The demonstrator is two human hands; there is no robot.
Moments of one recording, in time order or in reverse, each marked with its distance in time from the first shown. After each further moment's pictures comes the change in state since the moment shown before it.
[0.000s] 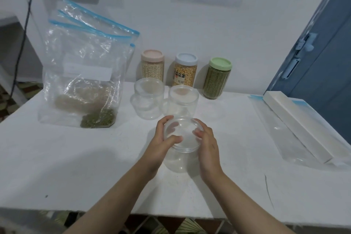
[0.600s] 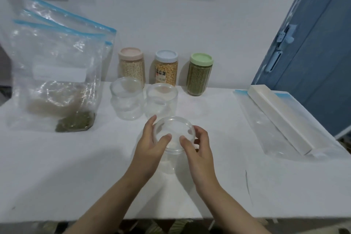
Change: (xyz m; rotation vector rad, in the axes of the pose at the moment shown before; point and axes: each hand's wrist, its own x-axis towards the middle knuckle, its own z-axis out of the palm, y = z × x) left_hand -0.001 0.001 0.046 0.219 0.184 0.092; right_hand -0.015 -0.002 -0.043 -0.095 0.012 -0.053
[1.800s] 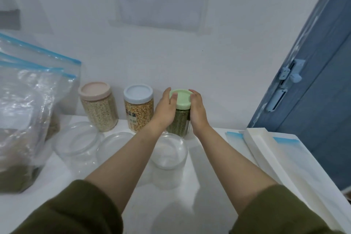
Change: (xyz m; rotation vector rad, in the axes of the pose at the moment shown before) left_hand 0.298 0.069 0.135 0.259 0.046 0.054; right_hand 0.347 -0.025 -0.042 0.043 -0.063 0.015
